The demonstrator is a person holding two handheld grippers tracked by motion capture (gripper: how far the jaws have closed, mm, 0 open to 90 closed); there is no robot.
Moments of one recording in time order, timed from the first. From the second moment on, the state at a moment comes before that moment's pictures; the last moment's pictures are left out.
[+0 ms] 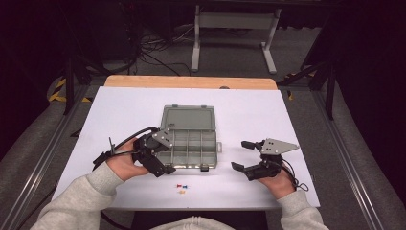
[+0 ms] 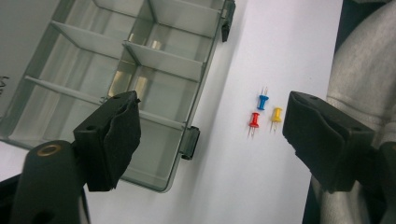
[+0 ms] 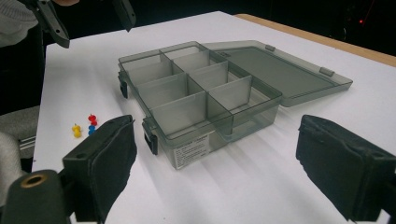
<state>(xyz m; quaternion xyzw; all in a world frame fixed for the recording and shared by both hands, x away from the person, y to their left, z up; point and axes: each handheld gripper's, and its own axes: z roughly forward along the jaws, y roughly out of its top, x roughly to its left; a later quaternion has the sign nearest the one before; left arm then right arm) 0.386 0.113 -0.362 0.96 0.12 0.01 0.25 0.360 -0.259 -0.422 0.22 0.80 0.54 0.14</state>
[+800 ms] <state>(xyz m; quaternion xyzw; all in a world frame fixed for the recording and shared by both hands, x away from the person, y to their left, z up) 0.389 0.081 -0.381 0.98 0.07 -0.09 0.18 0.355 -0.262 -0.424 0.22 0.80 0.54 0.13</state>
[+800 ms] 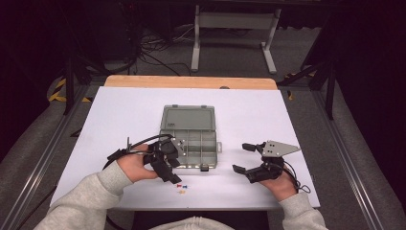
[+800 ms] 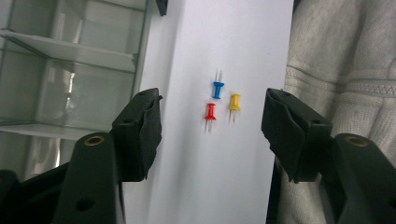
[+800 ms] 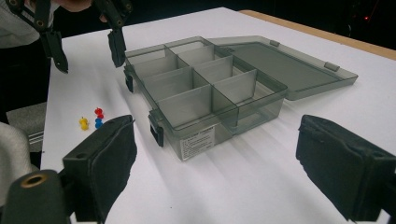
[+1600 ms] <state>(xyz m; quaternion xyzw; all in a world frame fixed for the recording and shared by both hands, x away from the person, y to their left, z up) 0.381 0.072 -0.410 0.98 0.06 -0.09 0.16 0.355 -0.260 -0.423 0.21 0.80 0.54 0.13</state>
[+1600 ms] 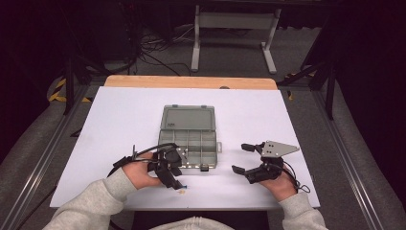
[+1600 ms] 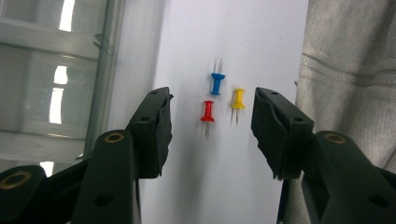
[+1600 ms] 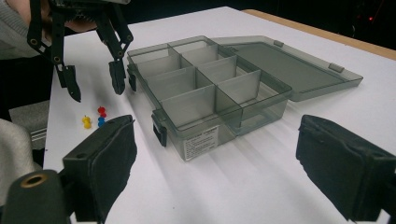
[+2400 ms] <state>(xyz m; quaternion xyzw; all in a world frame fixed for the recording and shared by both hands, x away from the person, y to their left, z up) 0.372 0.066 -0.425 0.99 0.05 -0.05 0.13 0.356 -0.257 -0.426 0.21 0.81 0.54 0.12</state>
